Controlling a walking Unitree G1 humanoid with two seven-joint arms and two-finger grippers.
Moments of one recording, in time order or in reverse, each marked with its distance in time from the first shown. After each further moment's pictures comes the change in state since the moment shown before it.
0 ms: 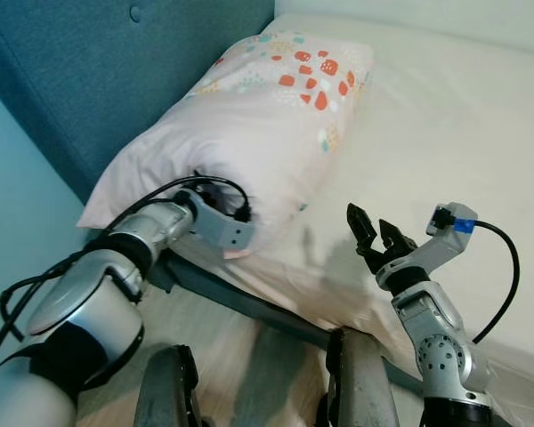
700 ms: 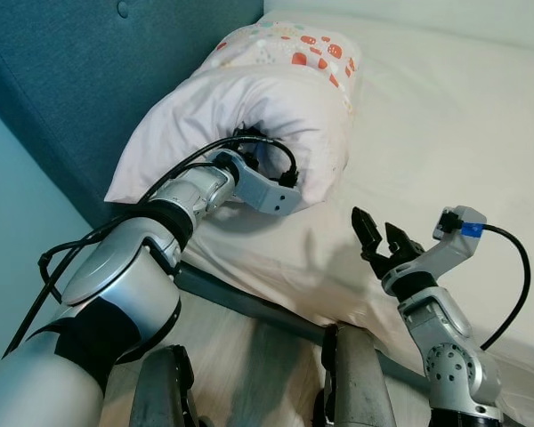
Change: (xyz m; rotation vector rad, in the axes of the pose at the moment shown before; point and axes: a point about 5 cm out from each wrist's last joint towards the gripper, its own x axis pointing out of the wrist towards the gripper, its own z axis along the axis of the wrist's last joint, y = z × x) left arm 0.012 0.050 0.015 0.067 -0.006 0.138; right arm -0.010 0.000 0.002 -0.011 0.008 -0.019
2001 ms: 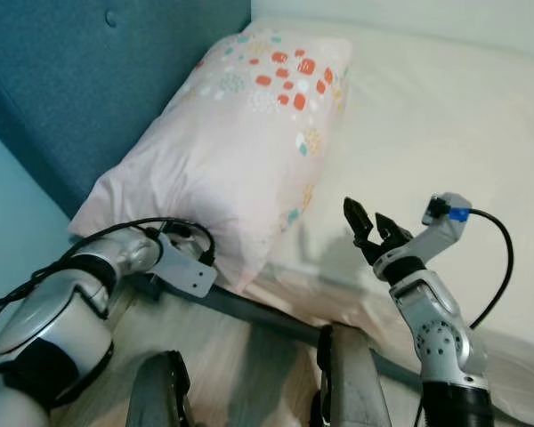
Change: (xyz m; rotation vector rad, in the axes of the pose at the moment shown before) left arm -0.081 -0.115 -0.054 -0.191 -0.037 -0.718; right arm 0.032 0.003 0.001 0.023 0.014 0.049
